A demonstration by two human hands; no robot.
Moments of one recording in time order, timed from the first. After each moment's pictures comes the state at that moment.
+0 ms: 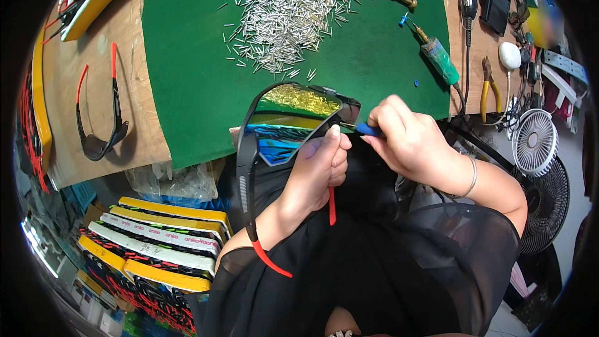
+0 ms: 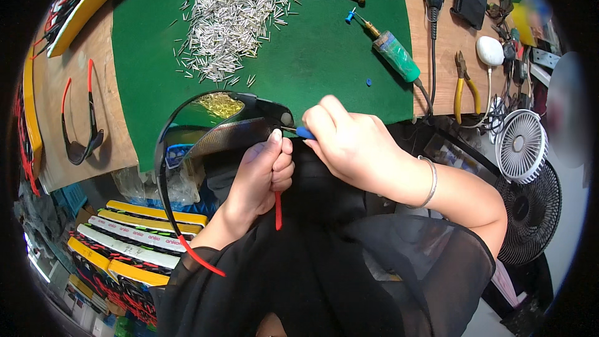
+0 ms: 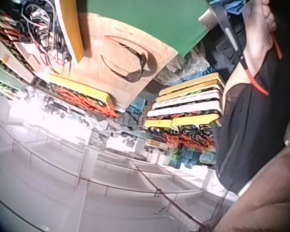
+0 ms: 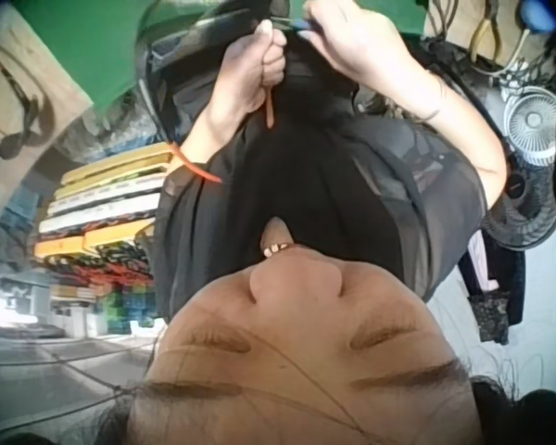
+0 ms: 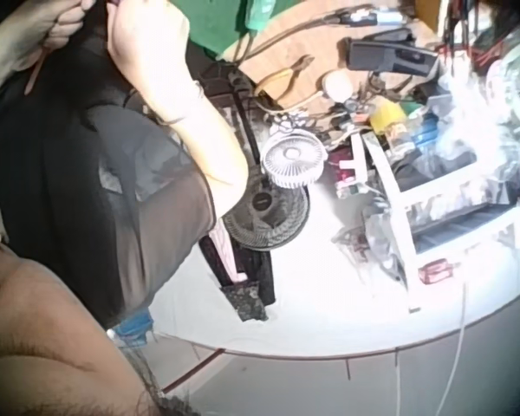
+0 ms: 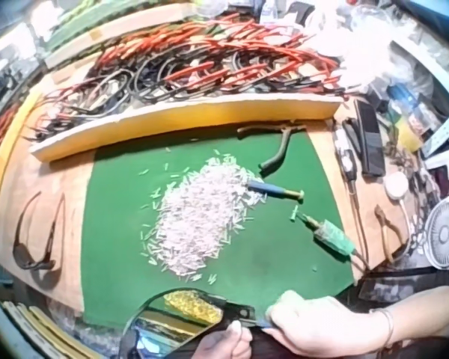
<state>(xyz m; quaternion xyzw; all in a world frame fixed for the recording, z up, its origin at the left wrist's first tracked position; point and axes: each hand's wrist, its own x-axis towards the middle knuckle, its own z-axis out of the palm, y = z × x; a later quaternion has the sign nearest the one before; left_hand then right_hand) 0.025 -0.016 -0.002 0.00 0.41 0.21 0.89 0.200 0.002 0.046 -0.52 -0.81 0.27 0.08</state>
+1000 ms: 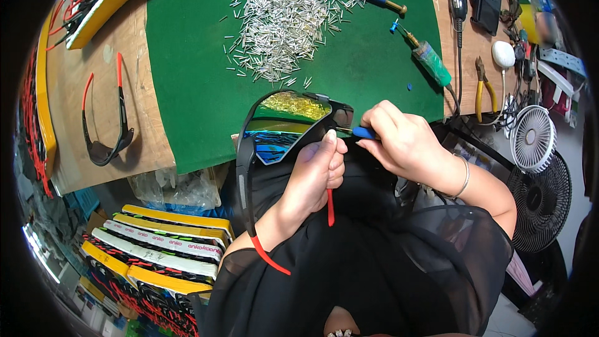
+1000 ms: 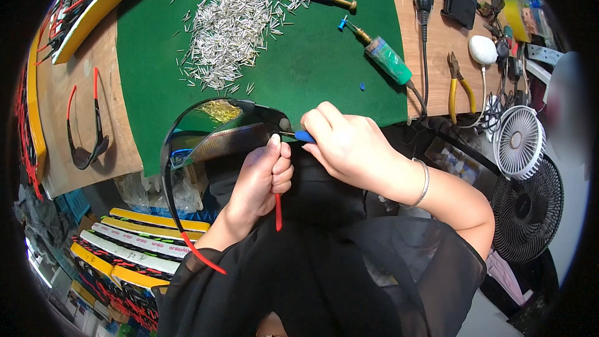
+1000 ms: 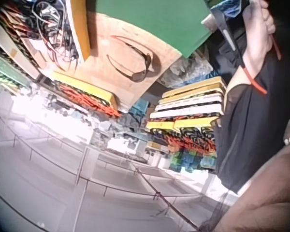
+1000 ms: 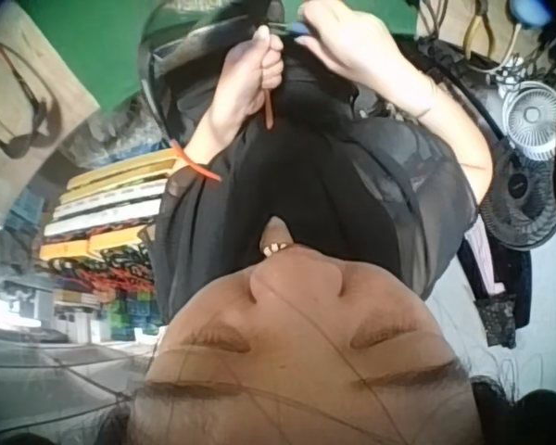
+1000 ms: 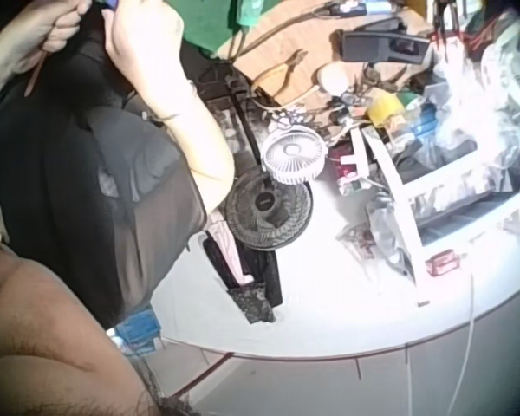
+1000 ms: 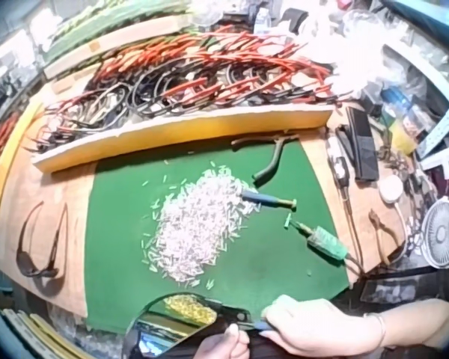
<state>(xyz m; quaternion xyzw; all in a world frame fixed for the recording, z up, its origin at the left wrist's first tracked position) 0.025 -0.016 -0.001 0.01 0.41 0.22 0.88 0.204 0.001 0.045 -0.53 -0.79 0.29 0.08</state>
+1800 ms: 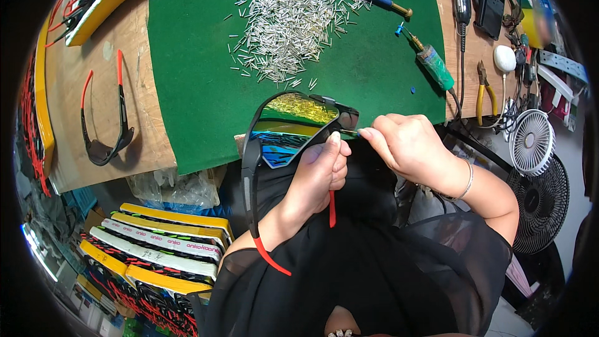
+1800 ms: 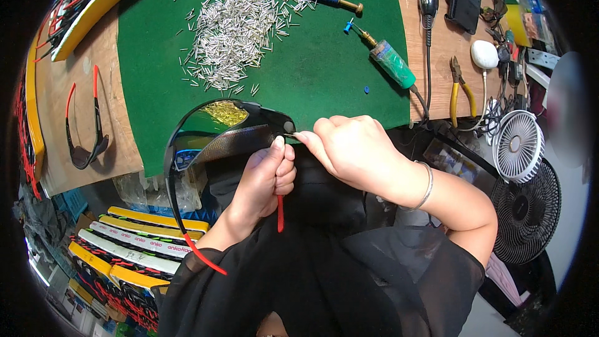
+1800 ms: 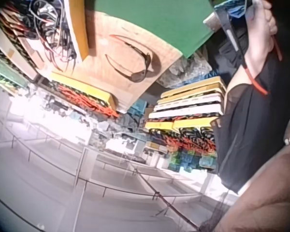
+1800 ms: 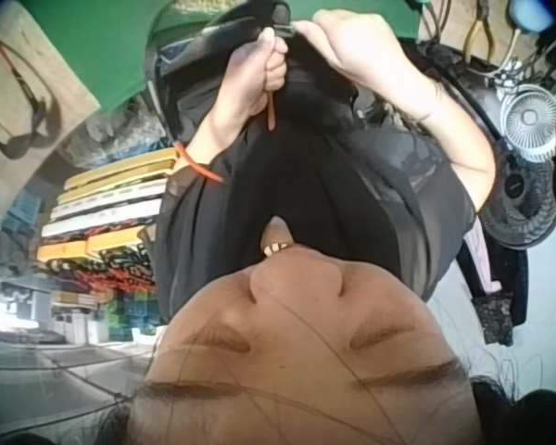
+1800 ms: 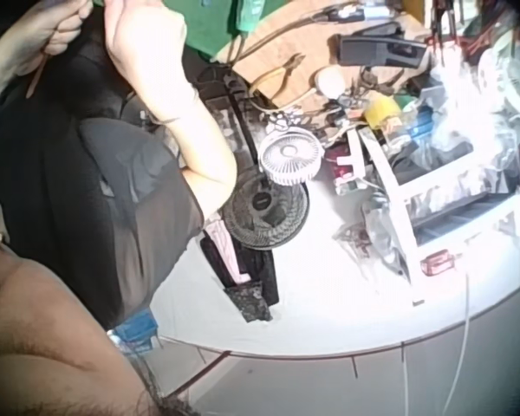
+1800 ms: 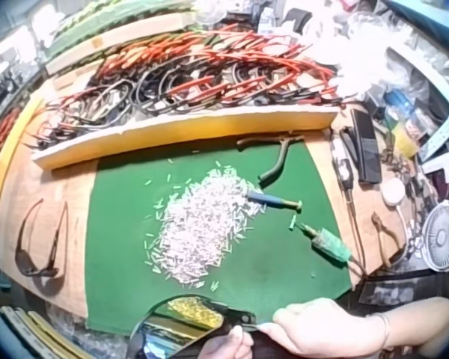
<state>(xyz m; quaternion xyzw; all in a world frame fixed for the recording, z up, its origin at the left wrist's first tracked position) 0.024 -0.016 -0.004 0.02 0.41 0.21 0.89 0.203 0.003 0.046 -0.54 -0.79 0.29 0.00</state>
